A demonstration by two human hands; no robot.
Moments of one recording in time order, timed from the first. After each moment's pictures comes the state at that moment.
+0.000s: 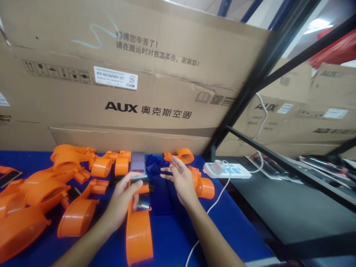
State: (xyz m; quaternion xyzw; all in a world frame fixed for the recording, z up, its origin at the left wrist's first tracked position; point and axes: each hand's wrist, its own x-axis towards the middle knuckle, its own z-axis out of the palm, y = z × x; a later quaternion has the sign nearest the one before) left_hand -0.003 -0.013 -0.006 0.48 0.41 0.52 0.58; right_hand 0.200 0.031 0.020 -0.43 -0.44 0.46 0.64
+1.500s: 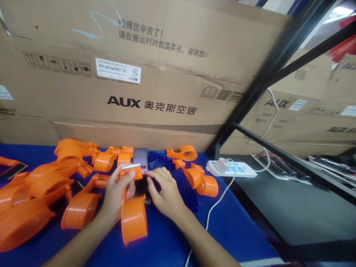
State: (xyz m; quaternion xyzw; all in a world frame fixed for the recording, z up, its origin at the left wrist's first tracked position) left_hand -0.011 -0.011 0.007 0.36 0.36 0.62 0.59; right_hand 0.166 -0.002 0.018 -0.38 -0.83 0.09 0.41
